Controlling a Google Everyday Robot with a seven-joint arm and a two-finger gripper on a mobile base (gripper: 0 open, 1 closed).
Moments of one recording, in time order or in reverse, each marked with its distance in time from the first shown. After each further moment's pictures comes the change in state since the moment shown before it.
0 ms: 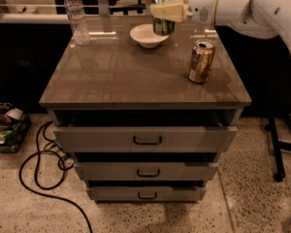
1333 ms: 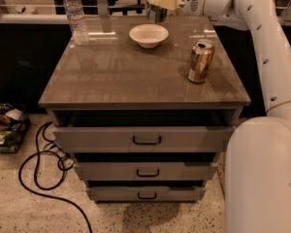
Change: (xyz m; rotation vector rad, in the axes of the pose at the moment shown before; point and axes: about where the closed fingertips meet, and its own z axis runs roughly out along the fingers) arm 0.006 -0.071 0.049 -0.020 -0.108 0.052
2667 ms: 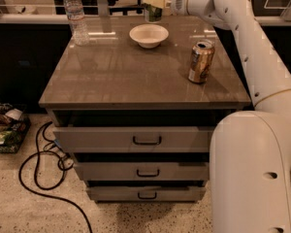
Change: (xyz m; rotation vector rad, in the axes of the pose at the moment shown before) arm 0.029 -0.044 0.043 0.191 0.069 0.097
